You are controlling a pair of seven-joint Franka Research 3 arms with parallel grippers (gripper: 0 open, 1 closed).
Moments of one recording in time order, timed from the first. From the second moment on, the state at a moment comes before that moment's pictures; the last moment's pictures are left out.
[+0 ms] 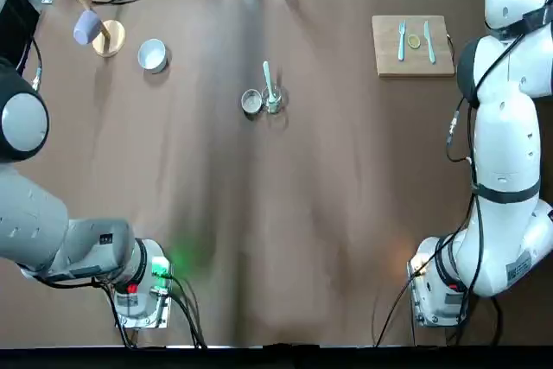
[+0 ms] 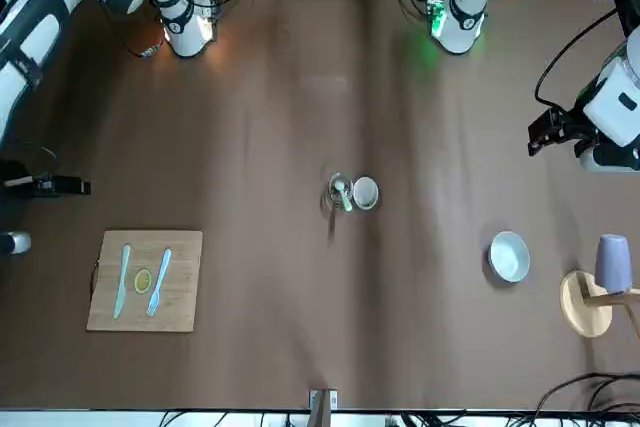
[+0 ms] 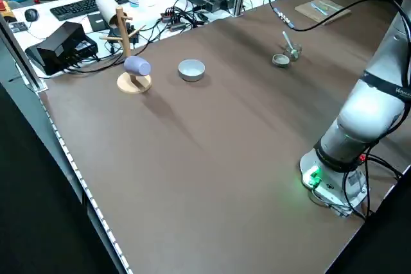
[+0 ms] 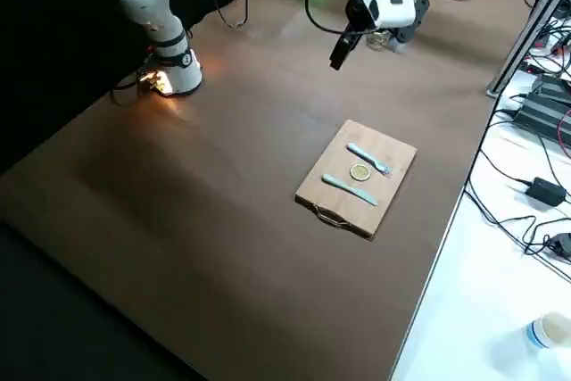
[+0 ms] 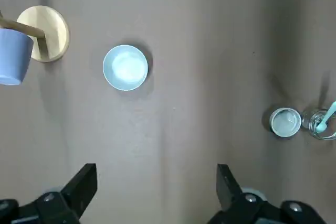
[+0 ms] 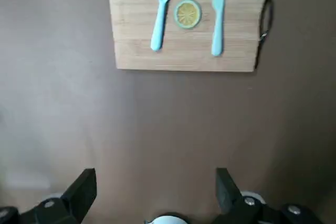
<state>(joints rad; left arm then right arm) 0.09 0.10 -0.20 -1.48 0.03 1.59 -0.07 0.49 0.81 -1.22 -0.91 0.77 1.05 -0.39</state>
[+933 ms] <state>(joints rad) 0.10 0.10 -0.20 -1.49 0.03 1.59 -0.07 0.09 0.46 -0.28 -1.10 0.13 1.34 -0.14</state>
